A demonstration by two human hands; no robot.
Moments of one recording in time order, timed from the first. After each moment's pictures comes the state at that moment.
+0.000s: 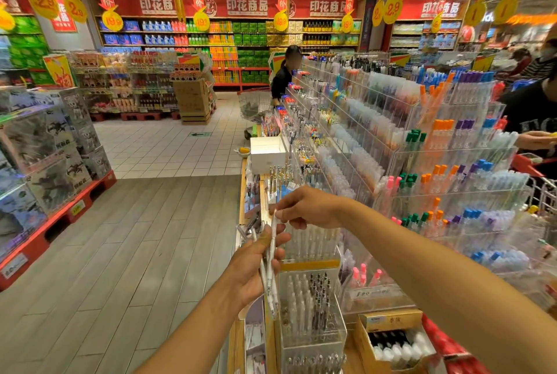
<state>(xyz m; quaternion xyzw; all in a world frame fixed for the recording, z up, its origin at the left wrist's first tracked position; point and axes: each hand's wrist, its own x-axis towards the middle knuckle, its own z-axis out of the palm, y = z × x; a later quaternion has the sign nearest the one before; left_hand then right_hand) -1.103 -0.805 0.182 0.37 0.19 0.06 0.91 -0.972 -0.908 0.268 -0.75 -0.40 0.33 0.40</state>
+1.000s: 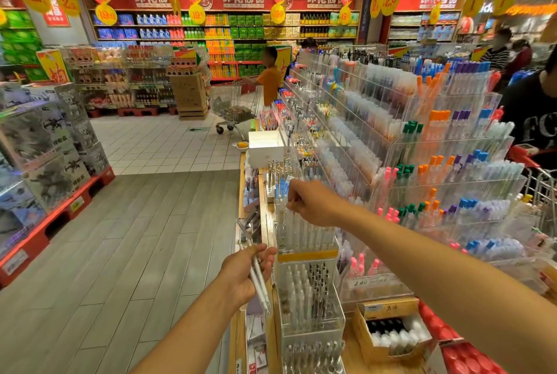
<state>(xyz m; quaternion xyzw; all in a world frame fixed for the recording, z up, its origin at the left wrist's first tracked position) -1.115 -0.799 0.162 0.34 0.34 0.05 0.87 -0.967 -0.920 0.248 -0.85 -0.48 0.03 0.20</state>
